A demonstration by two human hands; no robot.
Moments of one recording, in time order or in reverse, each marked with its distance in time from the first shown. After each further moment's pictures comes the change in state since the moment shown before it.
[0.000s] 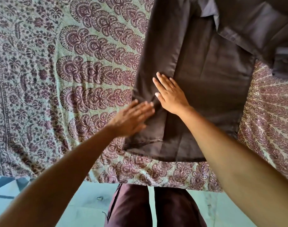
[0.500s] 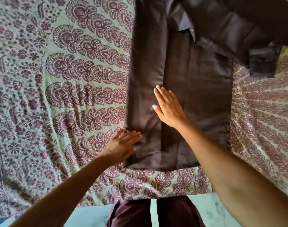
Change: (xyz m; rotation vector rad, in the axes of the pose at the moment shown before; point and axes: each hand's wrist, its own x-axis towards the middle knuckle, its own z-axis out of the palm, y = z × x) left_hand -0.035 0.005 0.005 -0.301 -0.018 -0.043; right_hand -0.020 -0.001 -0.011 0.095 0.067 0.228
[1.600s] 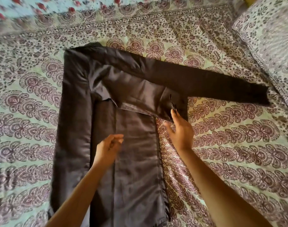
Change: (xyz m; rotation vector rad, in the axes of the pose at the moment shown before) left_hand 0.293 0.099 -0.051 -0.737 0.350 -0.680; right_hand -0.040 0.262 -0.111 0.126 0.711 0.415
